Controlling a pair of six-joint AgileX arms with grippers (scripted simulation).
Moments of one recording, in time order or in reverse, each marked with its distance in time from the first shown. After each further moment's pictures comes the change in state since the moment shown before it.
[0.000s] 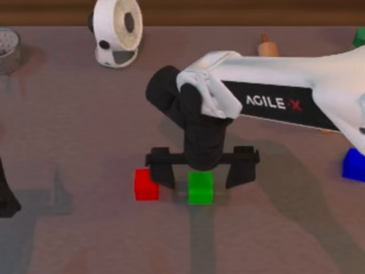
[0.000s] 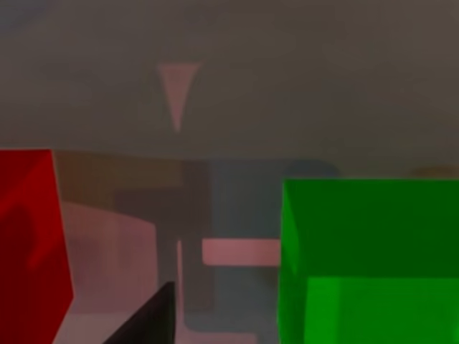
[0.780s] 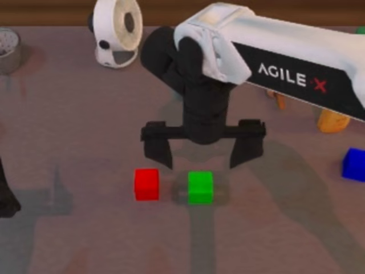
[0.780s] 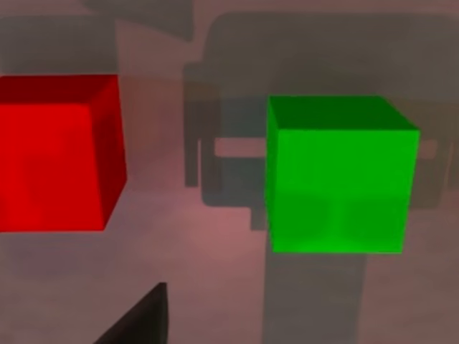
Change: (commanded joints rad) left arm 0.000 0.000 0.000 0.000 0.000 0.000; right arm 0.008 -0.064 0.177 -0.240 -0.001 -0.001
